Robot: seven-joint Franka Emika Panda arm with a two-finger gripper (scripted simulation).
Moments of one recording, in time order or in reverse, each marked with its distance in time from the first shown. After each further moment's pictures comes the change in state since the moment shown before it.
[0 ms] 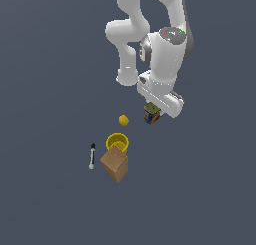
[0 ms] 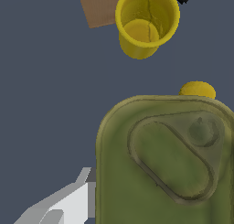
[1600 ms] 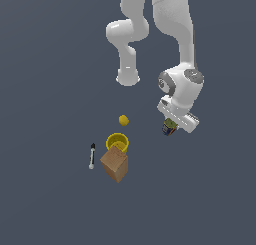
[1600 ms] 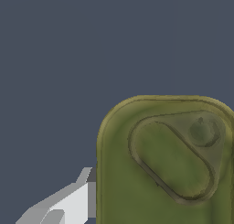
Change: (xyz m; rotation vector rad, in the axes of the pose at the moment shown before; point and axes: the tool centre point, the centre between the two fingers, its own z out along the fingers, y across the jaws) arm -0.097 -0.059 0.133 0.002 0.005 0.001
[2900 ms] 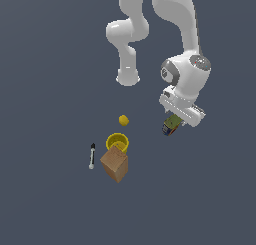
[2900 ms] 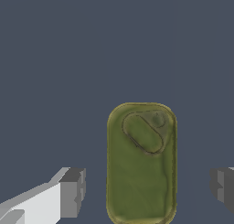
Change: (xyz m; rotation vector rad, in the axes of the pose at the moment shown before) arm 0.001 0.000 -0.050 -0.002 0.000 -0.002
